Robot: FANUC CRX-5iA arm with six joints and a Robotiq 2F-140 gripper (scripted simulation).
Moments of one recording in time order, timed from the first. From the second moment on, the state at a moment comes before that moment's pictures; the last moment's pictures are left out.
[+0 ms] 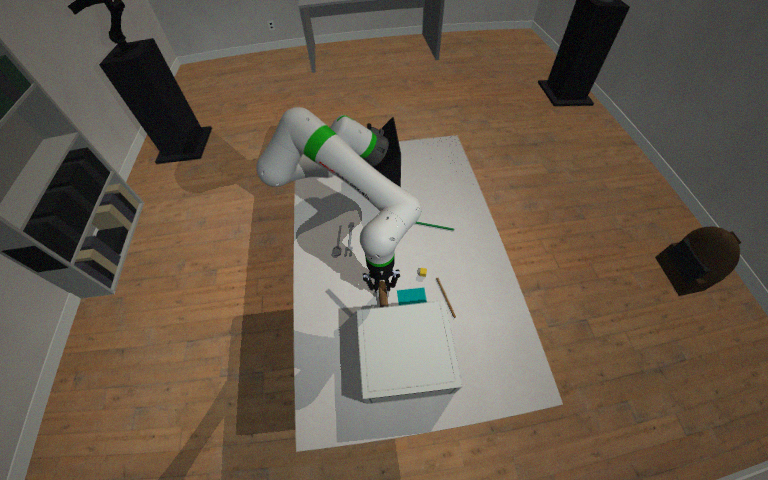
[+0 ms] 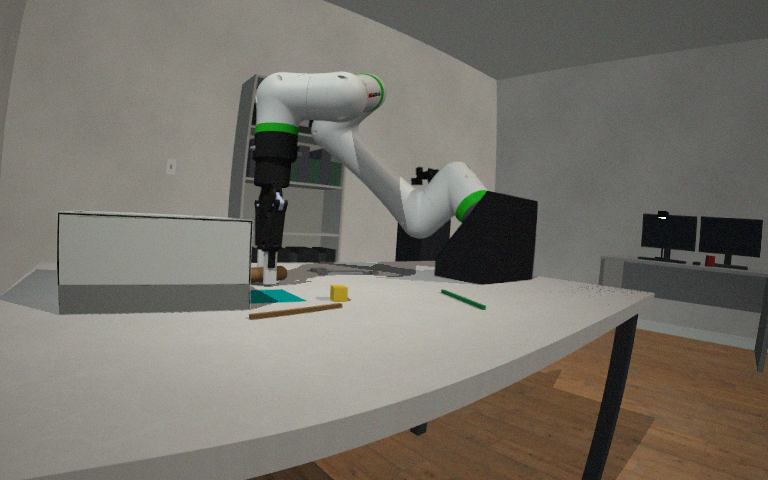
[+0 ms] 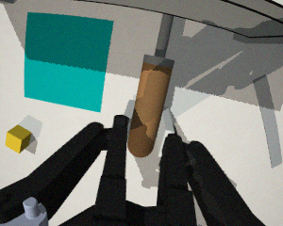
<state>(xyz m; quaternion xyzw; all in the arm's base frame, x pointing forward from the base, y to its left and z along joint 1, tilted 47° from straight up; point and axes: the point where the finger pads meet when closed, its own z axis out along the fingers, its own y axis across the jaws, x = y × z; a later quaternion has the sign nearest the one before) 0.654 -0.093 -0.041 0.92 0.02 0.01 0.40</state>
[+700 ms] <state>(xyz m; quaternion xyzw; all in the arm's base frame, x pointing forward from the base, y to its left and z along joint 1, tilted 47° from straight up) 0.653 -0.060 -0.076 0.92 0.02 0.01 0.40</state>
